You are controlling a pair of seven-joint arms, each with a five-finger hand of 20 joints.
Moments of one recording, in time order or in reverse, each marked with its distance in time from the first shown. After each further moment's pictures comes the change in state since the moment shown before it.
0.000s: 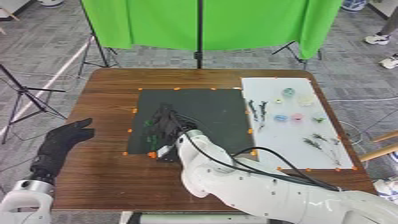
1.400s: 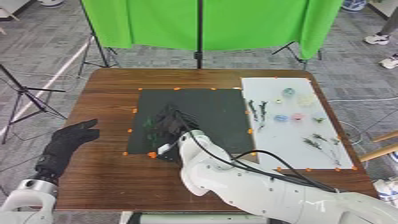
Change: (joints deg) left arm -0.6 -0.6 0.3 0.0 0.8 -2.6 -0.9; right arm -0.7 -0.9 0.9 2.0 4.9 3.6 -0.2
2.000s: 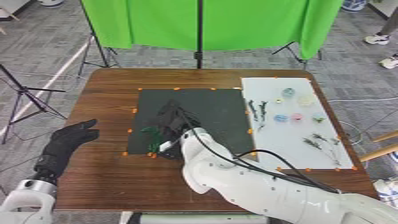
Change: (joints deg) left arm 0.2 -0.3 -0.6 -0.1 0.2 -0.4 -0.2; right arm -0.5 0.8 1.6 -0.9 -0.1 0.0 -1.3
